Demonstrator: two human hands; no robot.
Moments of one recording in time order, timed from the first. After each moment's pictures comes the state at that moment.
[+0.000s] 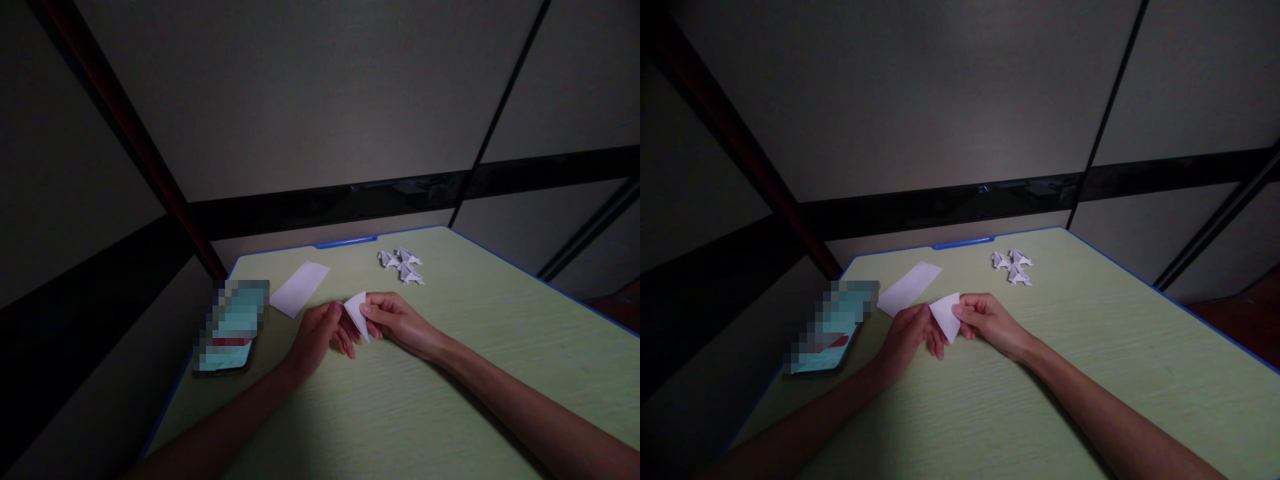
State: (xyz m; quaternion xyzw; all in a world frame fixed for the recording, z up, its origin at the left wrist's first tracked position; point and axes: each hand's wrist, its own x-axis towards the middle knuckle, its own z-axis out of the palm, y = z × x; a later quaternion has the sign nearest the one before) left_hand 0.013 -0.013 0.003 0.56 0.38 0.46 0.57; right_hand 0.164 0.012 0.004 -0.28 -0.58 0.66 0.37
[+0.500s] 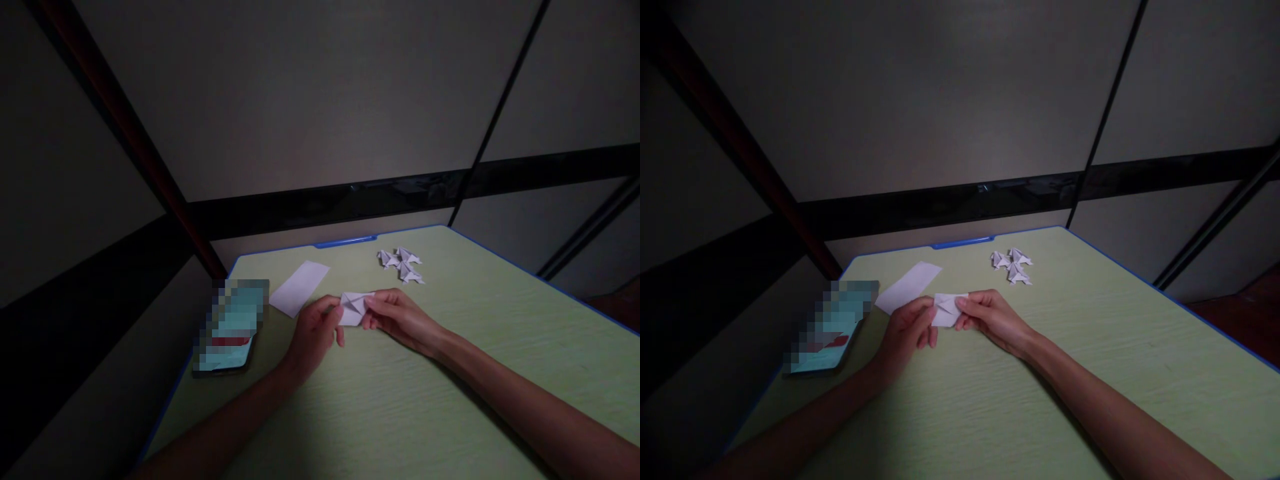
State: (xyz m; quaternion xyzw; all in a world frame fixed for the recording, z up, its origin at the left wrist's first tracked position) left_hand 0.011 -0.011 0.004 0.59 0.45 0.47 0.48; right_hand 0.164 0.014 0.007 -0.32 -0.49 0.70 0.40
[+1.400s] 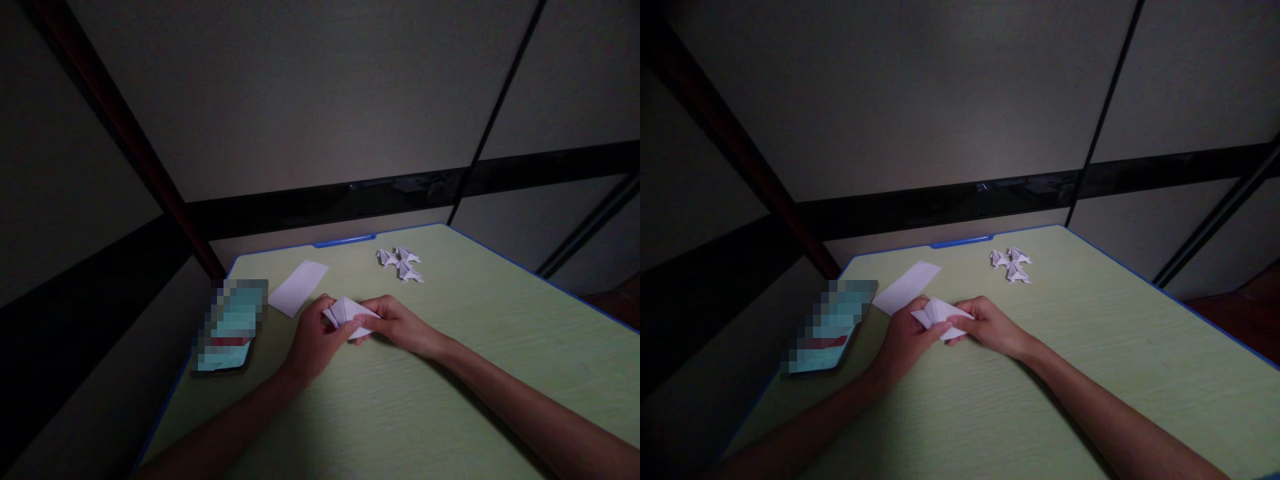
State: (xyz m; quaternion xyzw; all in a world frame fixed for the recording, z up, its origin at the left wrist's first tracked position) left_hand 0.015 -0.013 0.005 0.60 0.50 0.48 0.40; right_hand 0.165 0.013 0.005 -0.30 -0.64 0.63 0.31
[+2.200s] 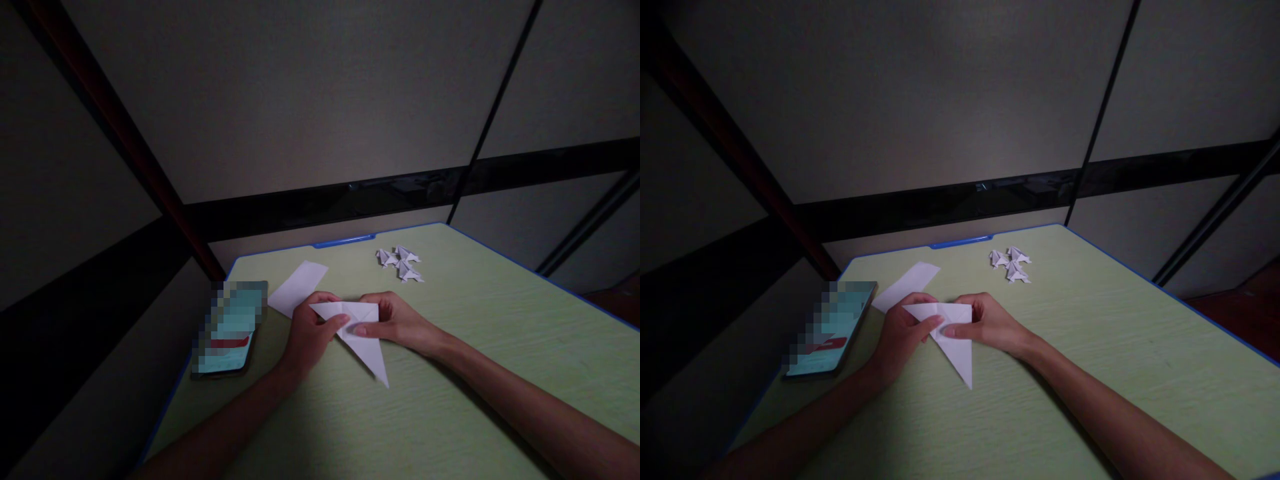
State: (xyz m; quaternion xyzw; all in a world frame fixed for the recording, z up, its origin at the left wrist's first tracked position) left_hand 0.012 -0.012 0.012 0.53 0.52 0.50 0.45; right_hand 0.165 0.009 0.016 -0.35 -0.61 0.64 0.32
